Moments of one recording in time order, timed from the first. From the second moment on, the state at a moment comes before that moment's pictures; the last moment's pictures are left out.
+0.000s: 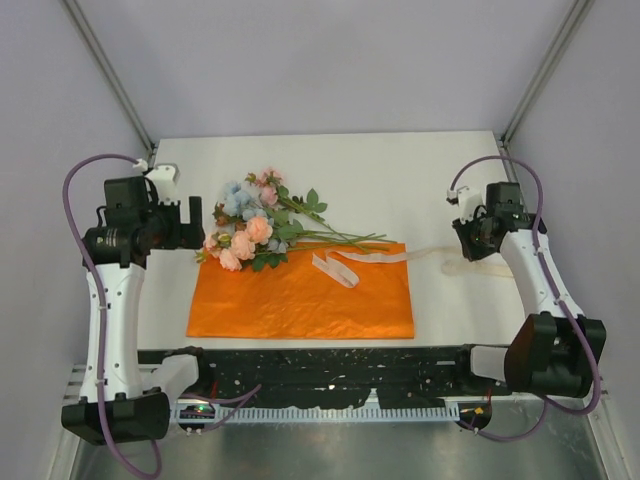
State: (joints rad) left arm 0.10 1.05 1.31 -1.04 0.13 0.10; right arm -0.11 1.25 1.02 -0.80 -0.16 -0.50
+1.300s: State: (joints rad) left arm 0.10 1.04 1.28 -1.08 0.12 0.16; right arm 0.46 1.54 1.10 -0.56 -0.03 -0.32
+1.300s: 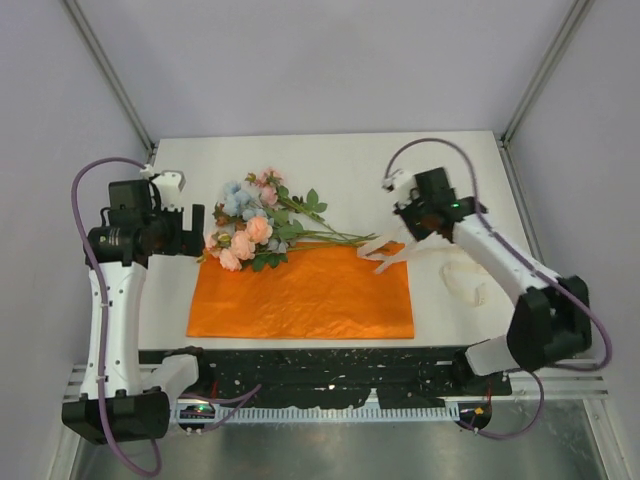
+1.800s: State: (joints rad) left arm 0.10 1.10 1.27 -1.03 0.16 0.16; right arm -0.48 1.22 1.27 -0.85 -0.09 -0.68
